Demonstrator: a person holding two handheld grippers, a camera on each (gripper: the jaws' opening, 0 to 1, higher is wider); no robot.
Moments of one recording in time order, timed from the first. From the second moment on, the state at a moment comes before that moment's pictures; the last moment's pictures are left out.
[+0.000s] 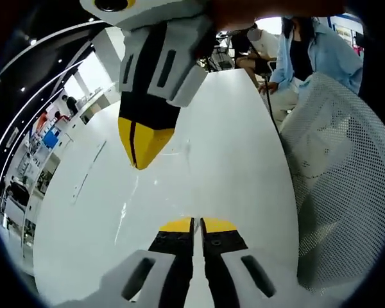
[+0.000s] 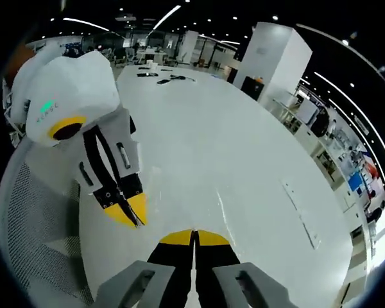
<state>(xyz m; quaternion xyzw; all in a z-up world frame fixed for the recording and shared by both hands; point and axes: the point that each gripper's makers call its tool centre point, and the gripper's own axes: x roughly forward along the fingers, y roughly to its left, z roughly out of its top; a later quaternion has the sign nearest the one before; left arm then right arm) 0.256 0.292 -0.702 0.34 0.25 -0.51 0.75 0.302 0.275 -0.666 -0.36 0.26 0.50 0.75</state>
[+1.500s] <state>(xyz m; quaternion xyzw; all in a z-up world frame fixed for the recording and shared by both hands) 0.243 0.385 -0.684 0.23 0.26 -0.41 0.84 0.369 0.258 -0.717 -0.43 0.27 0.40 0.76</state>
